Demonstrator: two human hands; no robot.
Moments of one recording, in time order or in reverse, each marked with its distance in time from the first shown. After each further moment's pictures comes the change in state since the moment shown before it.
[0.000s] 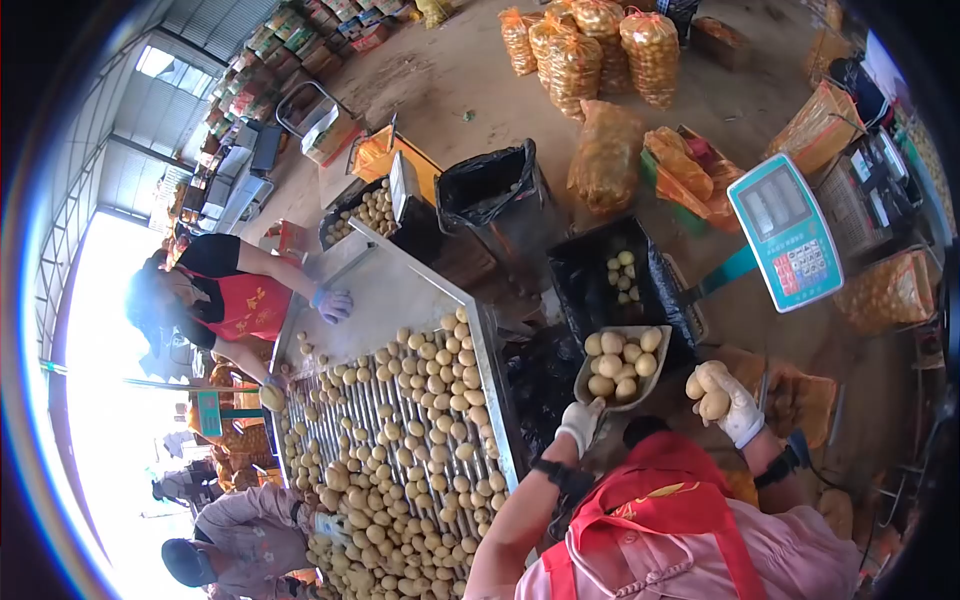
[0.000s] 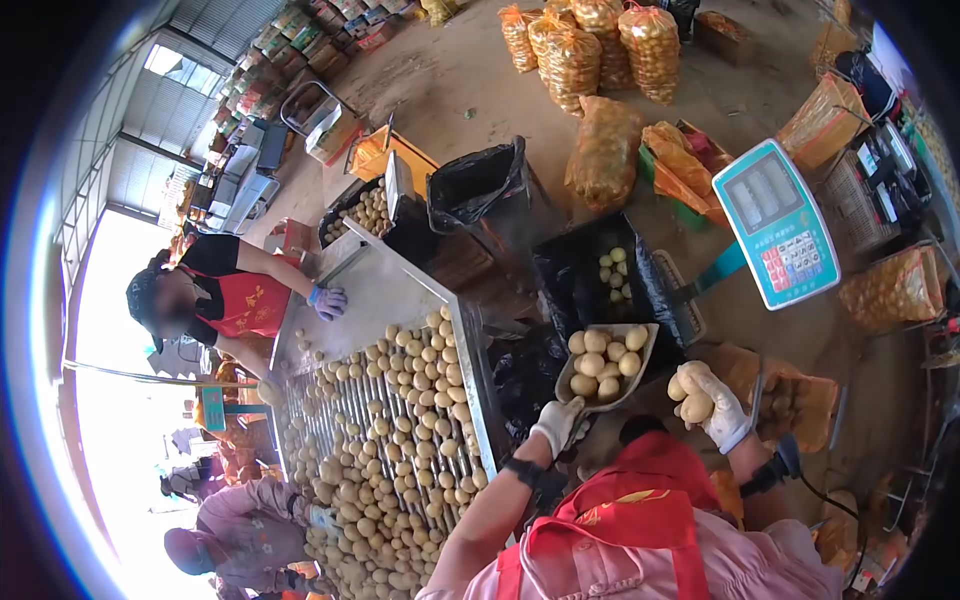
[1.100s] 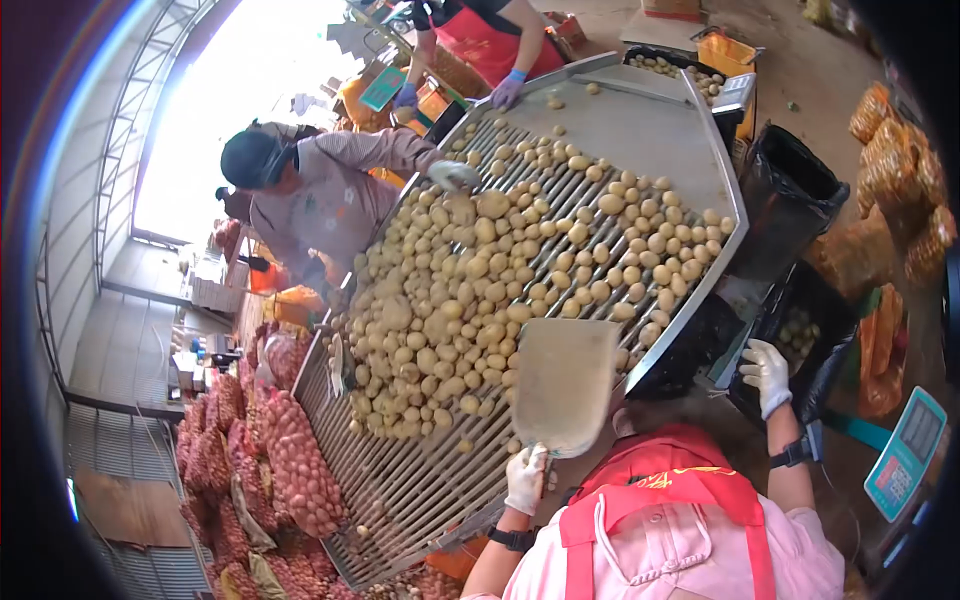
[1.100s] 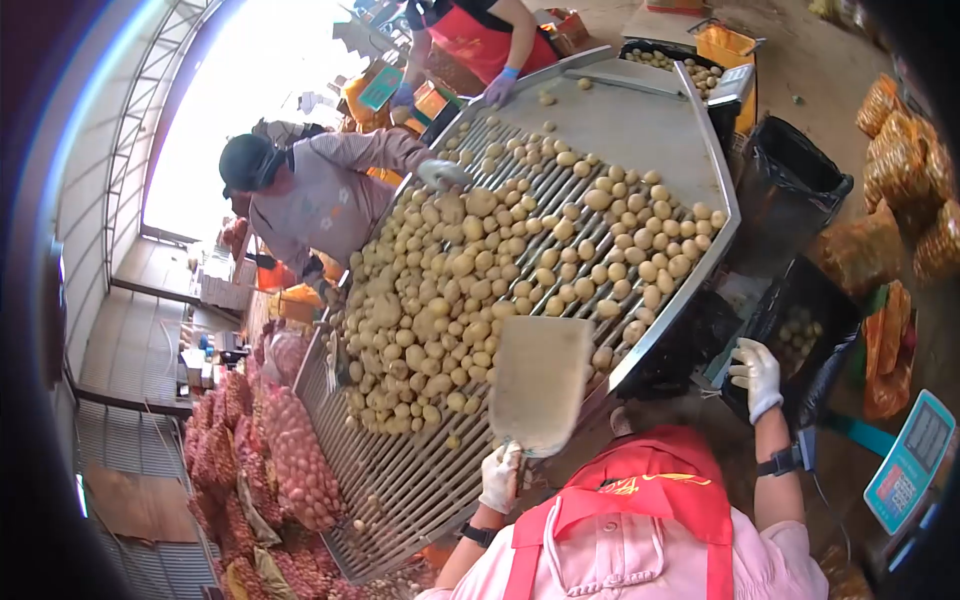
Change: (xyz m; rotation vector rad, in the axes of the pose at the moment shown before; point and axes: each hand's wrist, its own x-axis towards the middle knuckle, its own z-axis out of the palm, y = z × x) left_hand -0.379 -0.096 0.034 -0.907 1.171 -0.071; right_hand 0.146 0.092 0.157 -0.886 -0.328 0.112
